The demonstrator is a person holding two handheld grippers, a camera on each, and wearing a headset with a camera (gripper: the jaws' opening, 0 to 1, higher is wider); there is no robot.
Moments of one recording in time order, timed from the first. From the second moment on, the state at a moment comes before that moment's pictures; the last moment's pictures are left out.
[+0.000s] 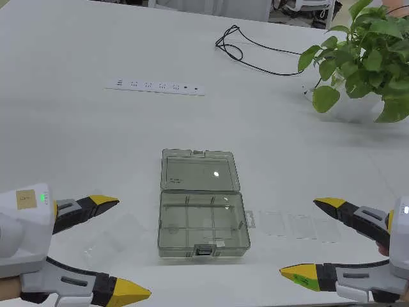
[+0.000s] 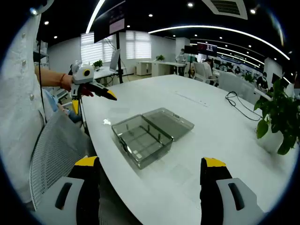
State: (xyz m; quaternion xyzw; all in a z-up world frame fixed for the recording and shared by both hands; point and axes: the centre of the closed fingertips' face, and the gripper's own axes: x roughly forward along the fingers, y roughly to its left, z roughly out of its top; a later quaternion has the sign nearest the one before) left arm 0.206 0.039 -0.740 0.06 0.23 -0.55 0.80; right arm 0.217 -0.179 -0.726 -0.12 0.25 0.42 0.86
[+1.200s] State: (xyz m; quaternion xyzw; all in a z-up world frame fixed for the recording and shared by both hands) left arm 0.206 0.037 -0.745 0.06 0.24 -0.56 0.79; right arm 0.217 -0.178 -0.731 -0.13 0.25 0.42 0.86
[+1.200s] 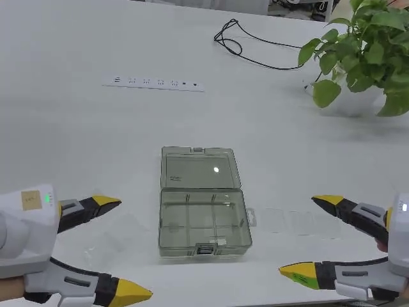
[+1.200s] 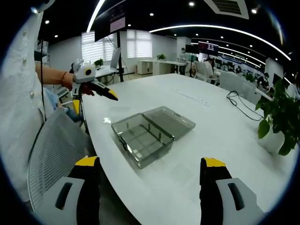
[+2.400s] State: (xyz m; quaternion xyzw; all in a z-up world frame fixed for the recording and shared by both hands) left arm 0.212 0.041 -0.747 0.06 0.25 -0.55 0.79; right arm 0.220 -0.177 -0.730 -0.12 0.25 0.42 0.86
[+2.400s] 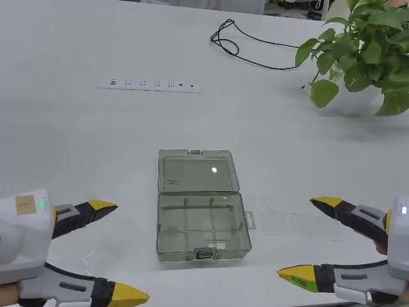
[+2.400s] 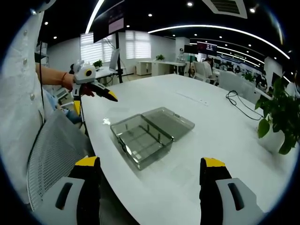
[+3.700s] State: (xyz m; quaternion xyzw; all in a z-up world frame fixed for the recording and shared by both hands) left arm 0.283 0.154 -0.798 0.09 0.39 -0.36 0.84; right arm 0.221 -0.174 -0.733 -0.10 0.25 0.41 0.87
